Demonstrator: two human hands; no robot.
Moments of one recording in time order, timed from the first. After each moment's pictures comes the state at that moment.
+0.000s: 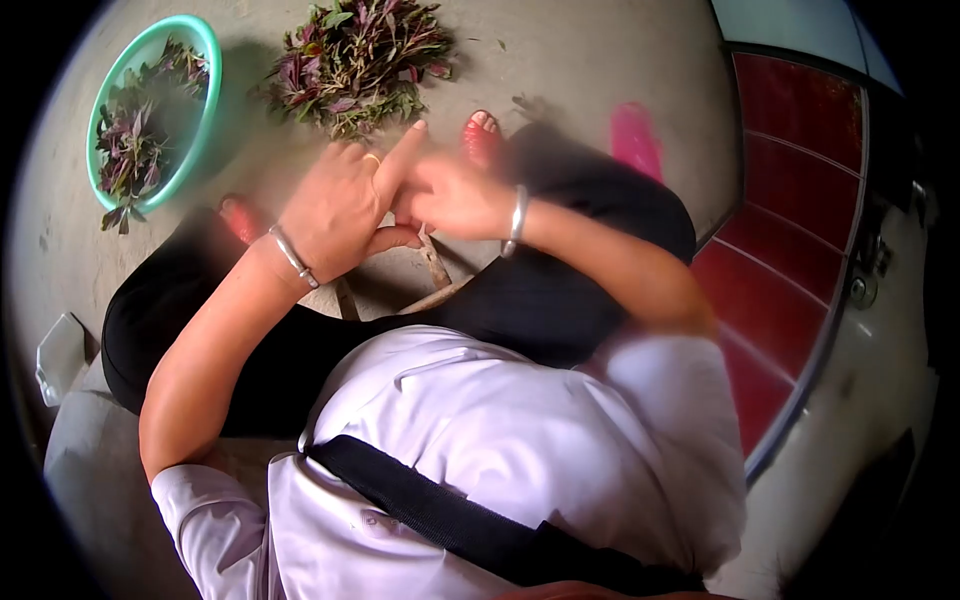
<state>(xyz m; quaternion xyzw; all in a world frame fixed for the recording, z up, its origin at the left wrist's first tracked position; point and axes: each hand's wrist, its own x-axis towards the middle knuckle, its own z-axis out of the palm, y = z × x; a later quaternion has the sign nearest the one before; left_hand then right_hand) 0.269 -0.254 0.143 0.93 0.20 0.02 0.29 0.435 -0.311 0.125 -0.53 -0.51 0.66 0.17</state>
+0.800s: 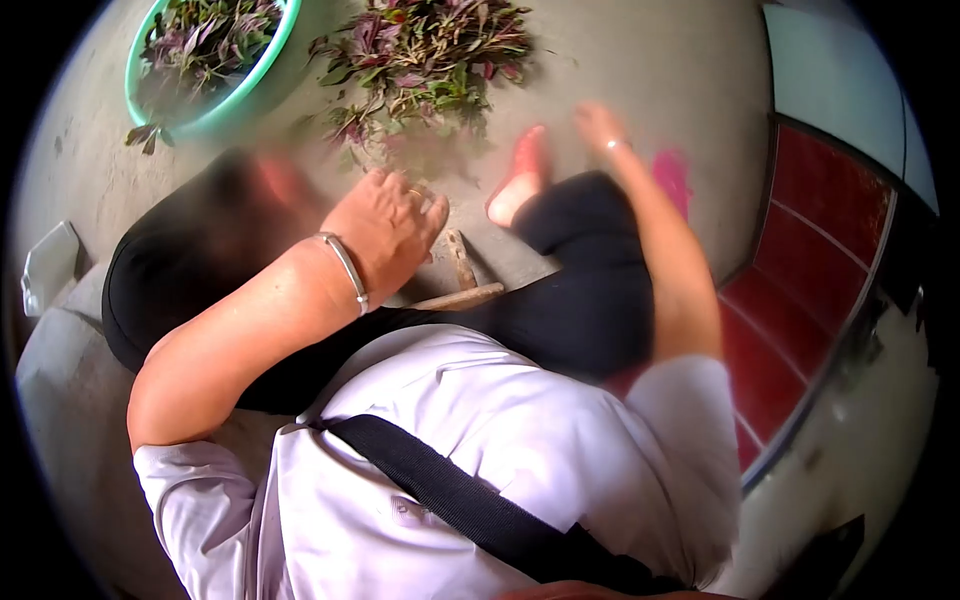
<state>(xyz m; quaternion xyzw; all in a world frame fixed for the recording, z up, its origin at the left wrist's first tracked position) 0.233 -0.275 0.135 0.94 0.20 -0.17 0.23 0.618 -0.271 -0.044 -0.75 -0.61 0.24 -0.09</state>
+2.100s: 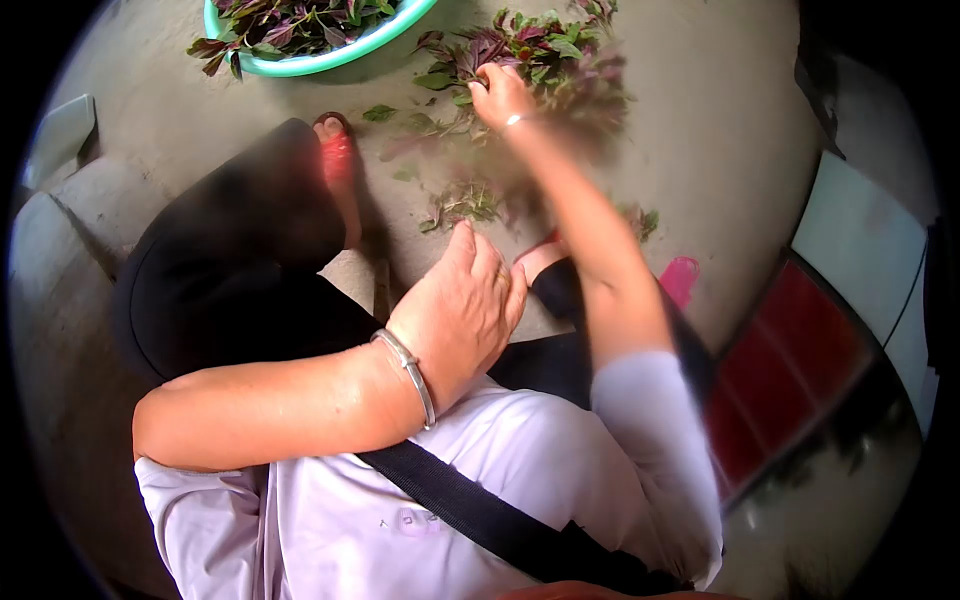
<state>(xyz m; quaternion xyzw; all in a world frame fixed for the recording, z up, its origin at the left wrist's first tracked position) 0.206 -0.258 0.161 0.92 0.29 -0.14 0.22 0.338 -0.137 -0.109 -0.64 -0.70 0.31 0.01</state>
